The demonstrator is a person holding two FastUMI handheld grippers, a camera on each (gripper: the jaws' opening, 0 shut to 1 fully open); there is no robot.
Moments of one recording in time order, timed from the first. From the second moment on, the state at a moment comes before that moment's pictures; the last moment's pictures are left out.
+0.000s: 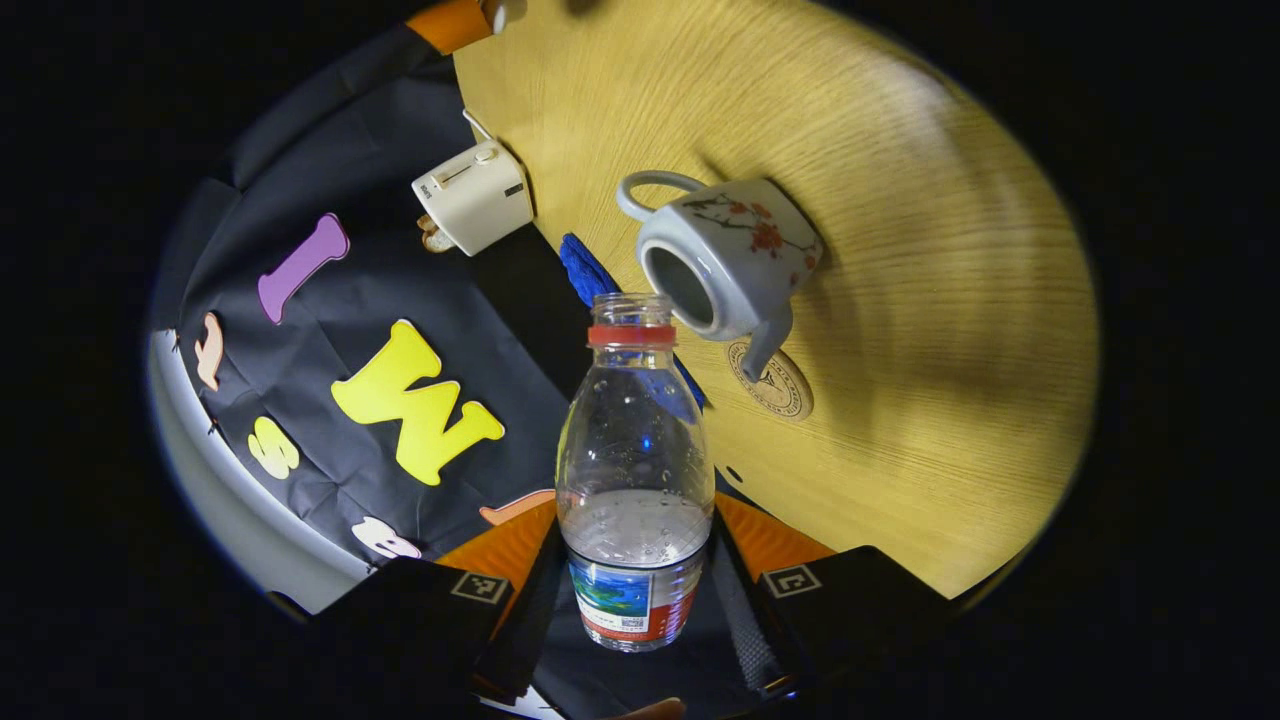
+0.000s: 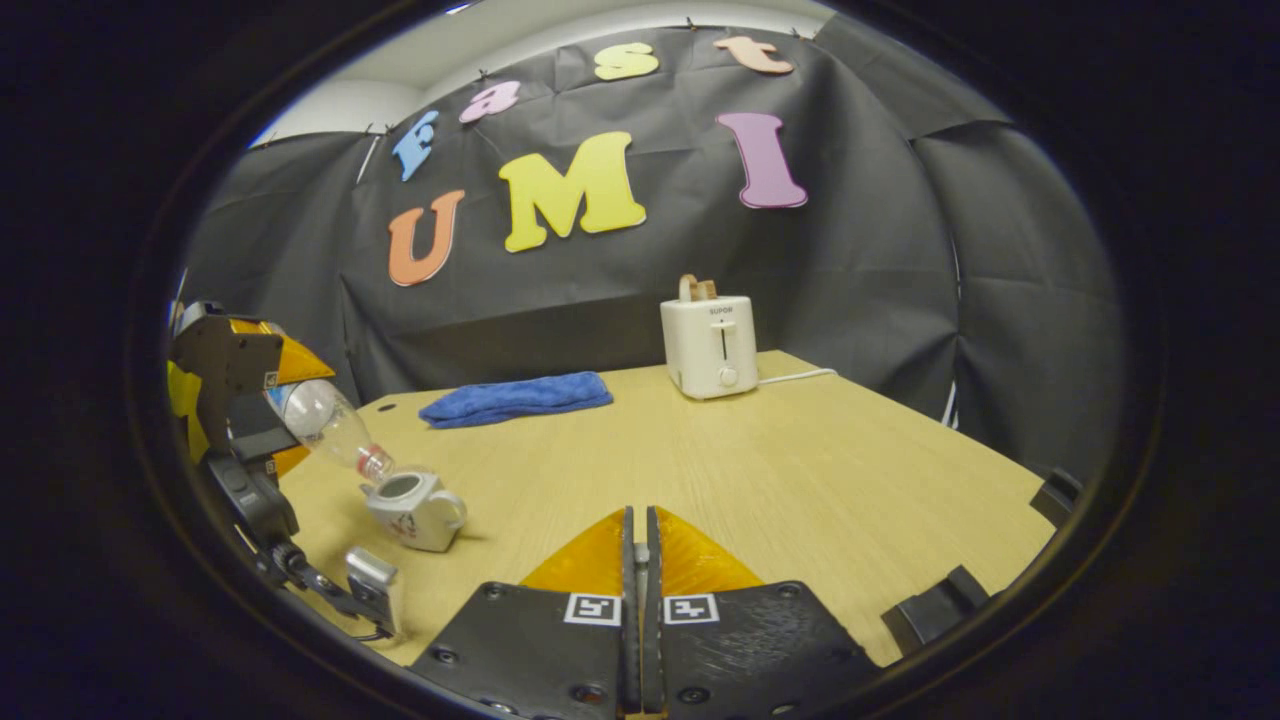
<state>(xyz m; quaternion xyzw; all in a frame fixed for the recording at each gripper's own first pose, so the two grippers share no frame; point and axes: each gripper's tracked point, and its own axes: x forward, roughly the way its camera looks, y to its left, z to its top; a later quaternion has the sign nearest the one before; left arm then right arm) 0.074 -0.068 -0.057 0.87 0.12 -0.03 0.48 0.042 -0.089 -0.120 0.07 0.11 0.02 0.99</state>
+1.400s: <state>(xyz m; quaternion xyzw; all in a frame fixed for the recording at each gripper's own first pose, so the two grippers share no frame) 0.135 -0.061 -0.061 0.11 0.05 -0.06 0.99 0.043 -0.092 -0.118 0.05 0.10 -0.01 0.99</state>
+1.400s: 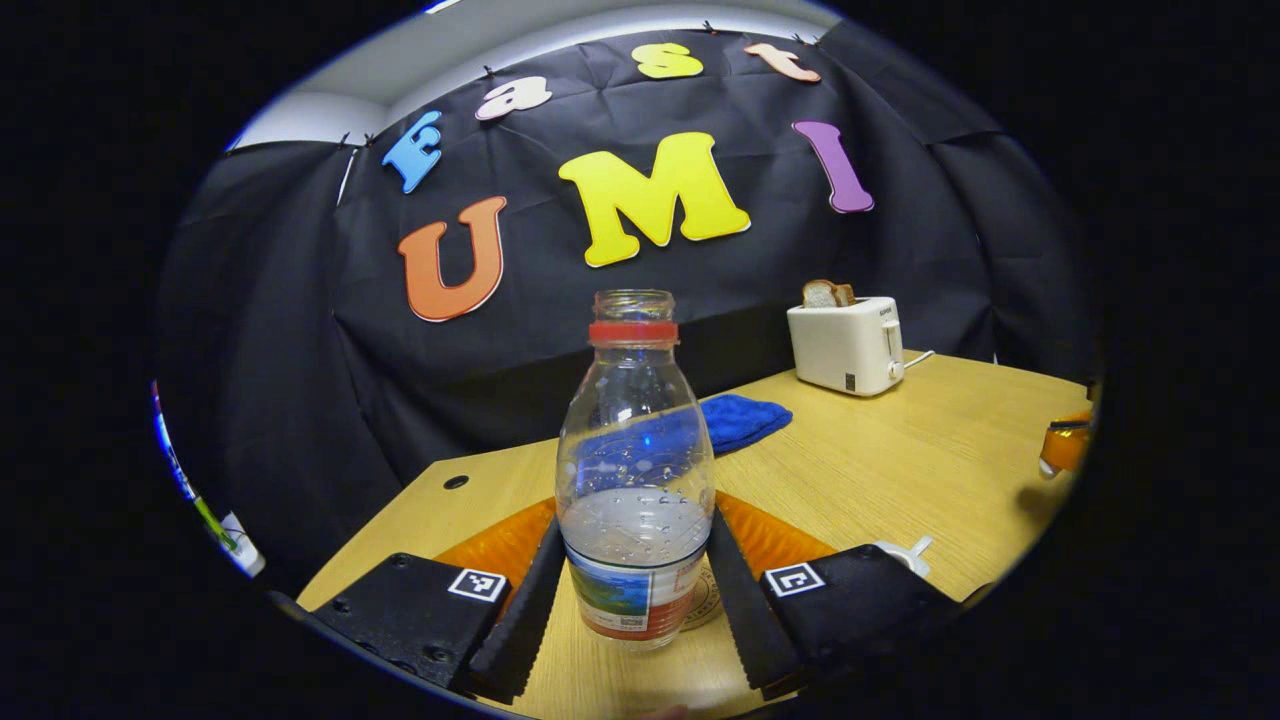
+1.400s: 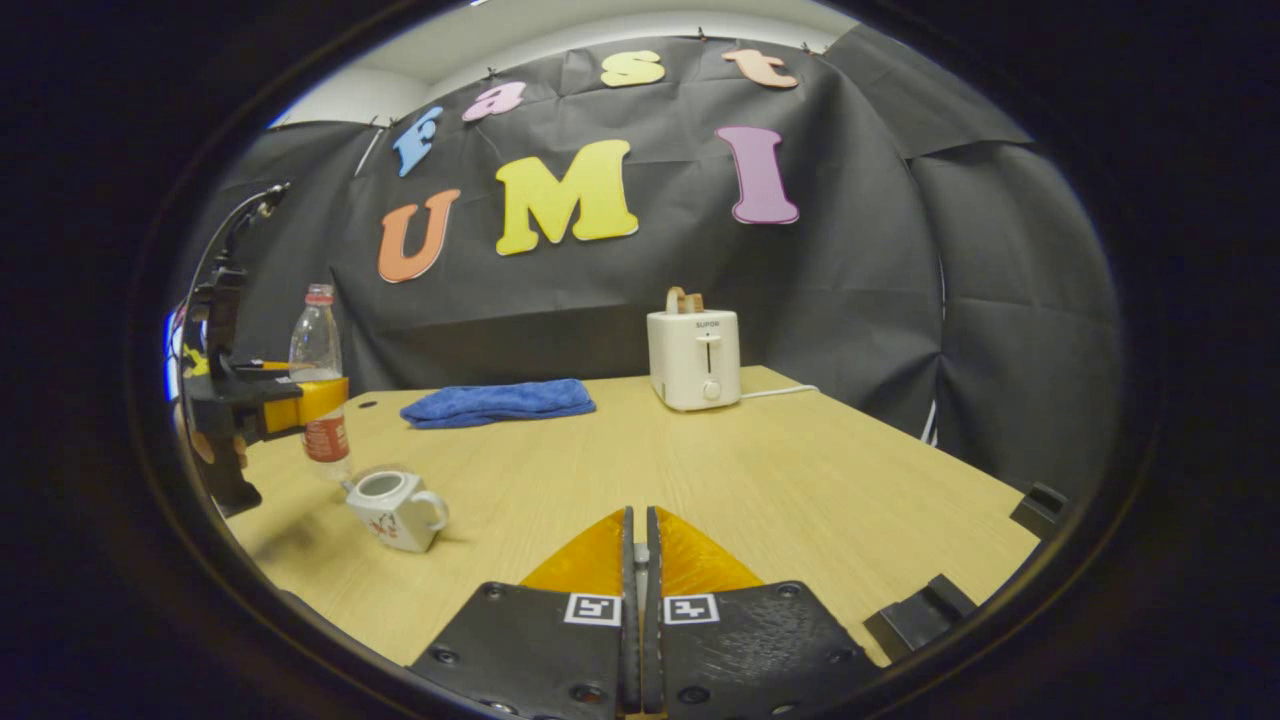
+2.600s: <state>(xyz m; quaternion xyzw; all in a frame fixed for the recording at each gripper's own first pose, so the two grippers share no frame) 0.173 -0.062 -0.080 -0.02 0.04 -0.08 1.00 0.046 -0.090 -0.121 0.06 0.10 0.00 0.99</state>
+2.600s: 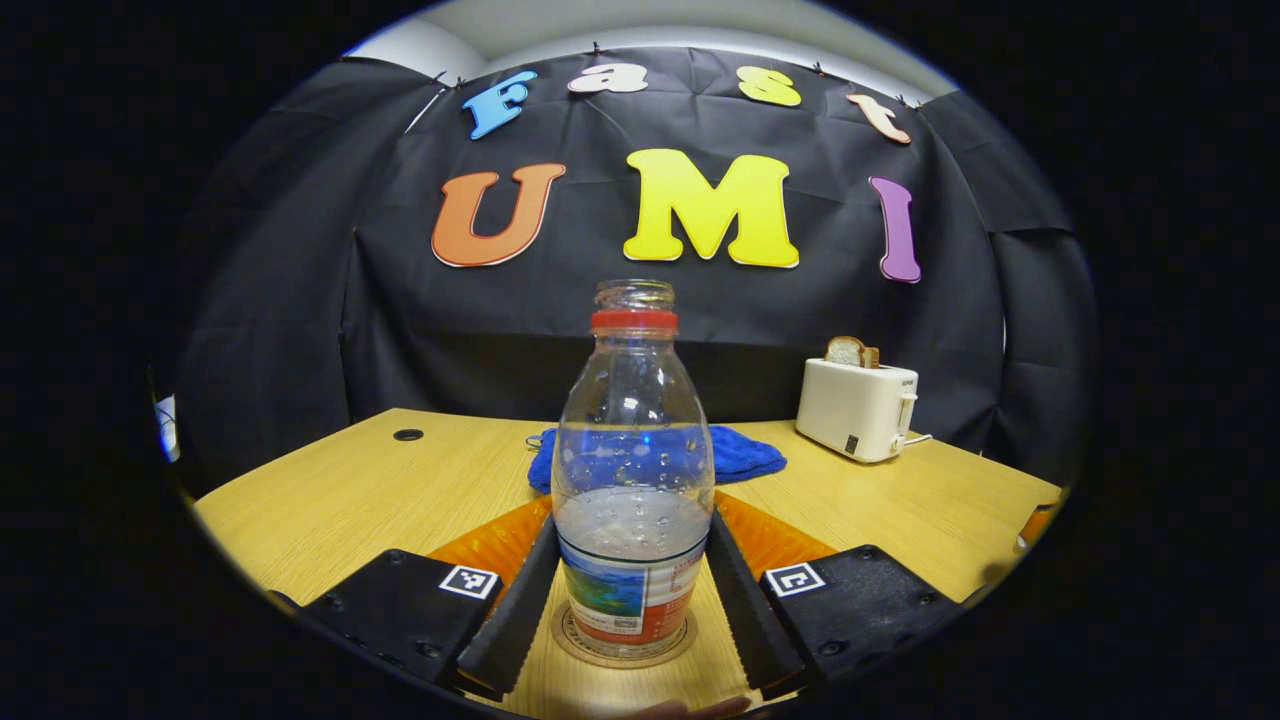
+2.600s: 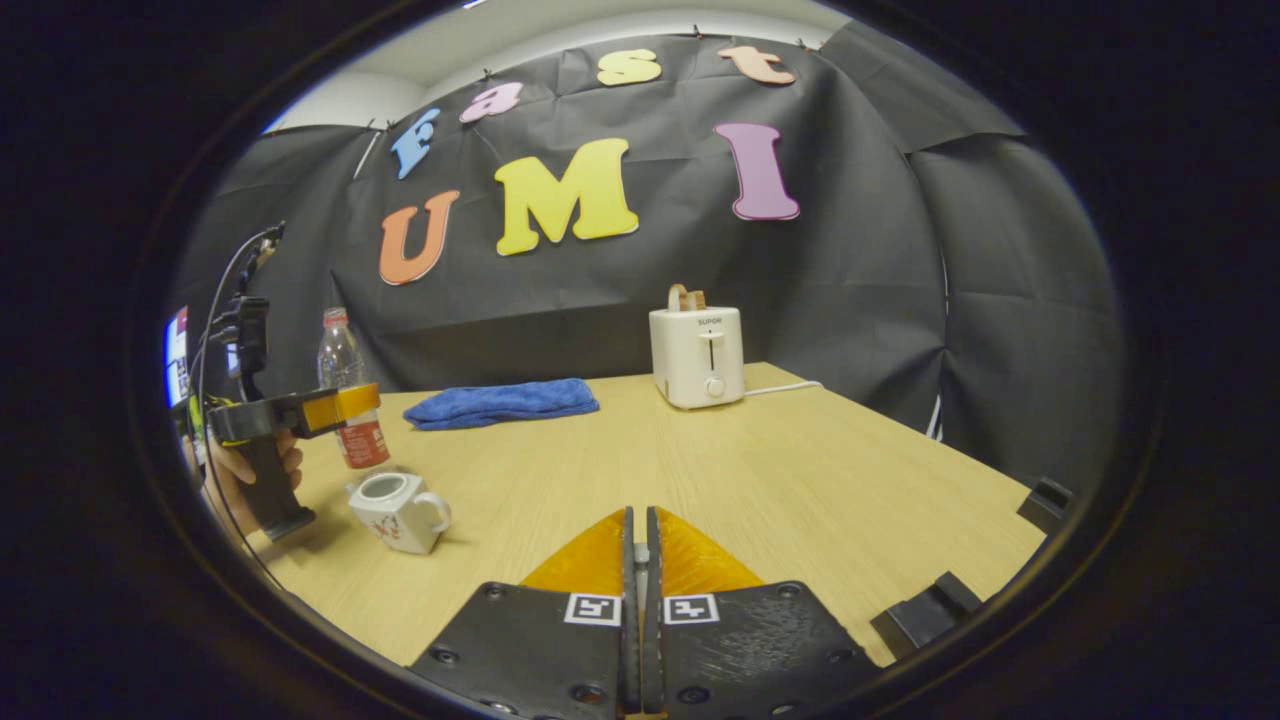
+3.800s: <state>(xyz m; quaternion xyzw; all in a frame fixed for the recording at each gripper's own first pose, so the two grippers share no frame) 0.122 -0.039 -0.101 0.01 0.03 -0.06 1.00 0.042 -0.068 -0.120 0.02 0.09 0.00 1.00</state>
